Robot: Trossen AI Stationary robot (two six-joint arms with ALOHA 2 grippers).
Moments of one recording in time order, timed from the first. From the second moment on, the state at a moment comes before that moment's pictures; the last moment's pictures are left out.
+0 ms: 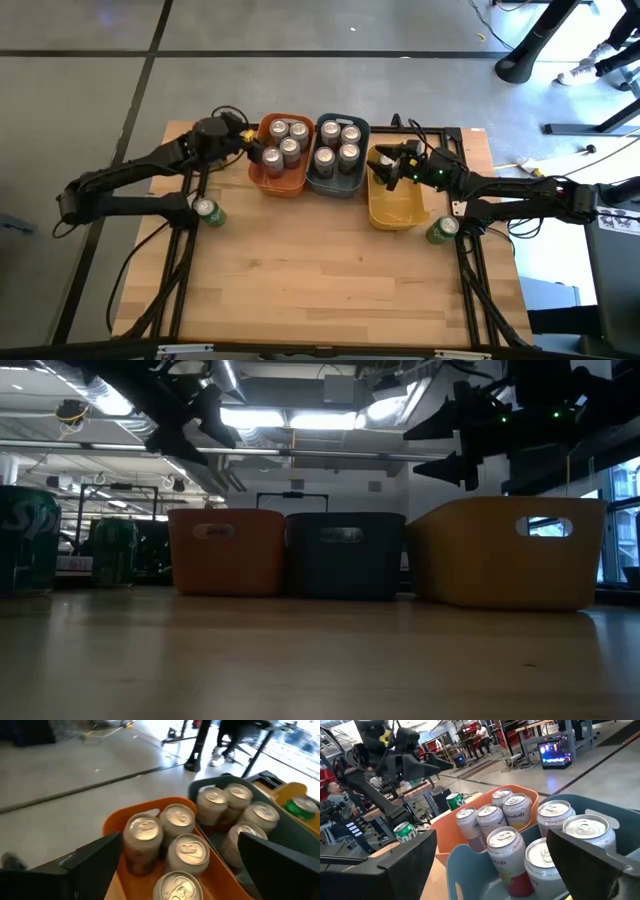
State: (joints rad) left arm 0.51 0.89 0.76 -0.30 -0.35 -0.31; right arm -0.37 1.01 0.40 0.57 0.03 0.40
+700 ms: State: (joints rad) left arm 0.72 1.20 1.05 -0.73 -0.39 -0.21; right arm -0.37 1.01 0.40 0.53 0.04 0.42
